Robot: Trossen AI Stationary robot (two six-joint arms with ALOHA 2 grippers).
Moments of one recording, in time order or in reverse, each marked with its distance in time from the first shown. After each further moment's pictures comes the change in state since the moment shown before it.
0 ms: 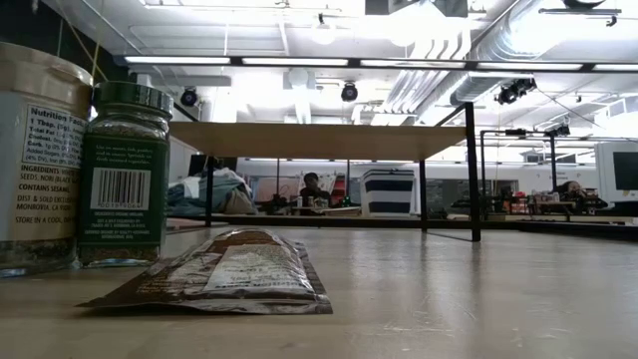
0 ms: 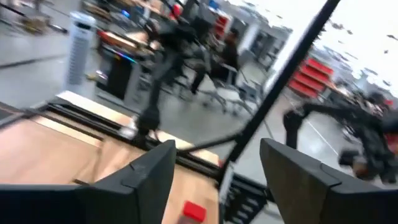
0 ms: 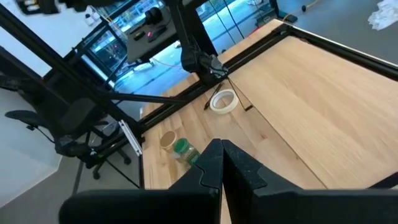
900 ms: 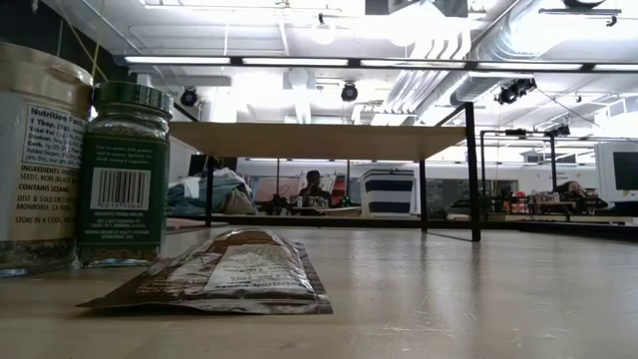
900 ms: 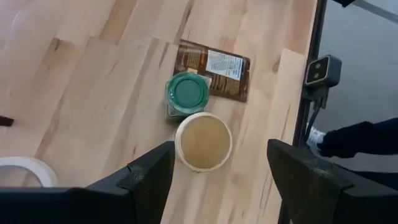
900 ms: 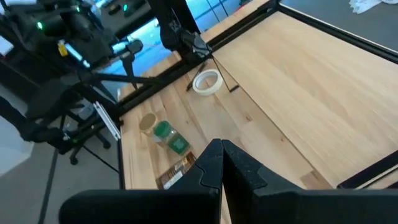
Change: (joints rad) left arm -0.004 0.219 -0.205 -0.569 0.456 -0.502; right arm -0.001 0.083 0.000 -0.049 0.005 0.025
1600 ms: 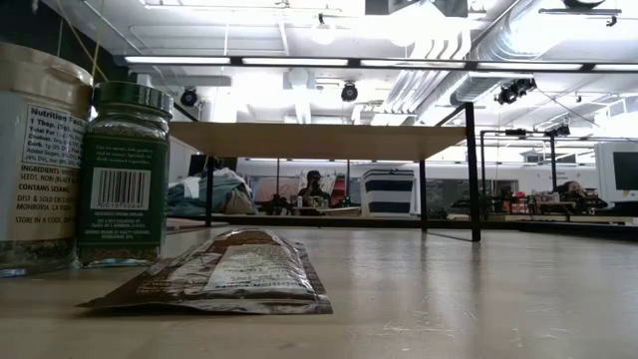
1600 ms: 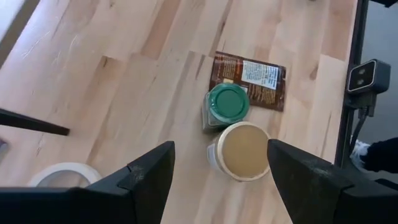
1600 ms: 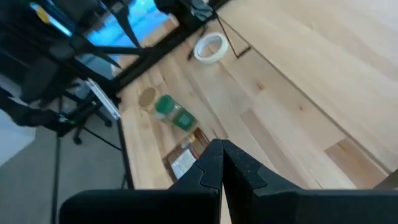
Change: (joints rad) left arm 0.002 -0.006 0.000 -0.091 -0.112 0.024; right arm 0.000 0.151 0.000 0.034 -0.088 0.102
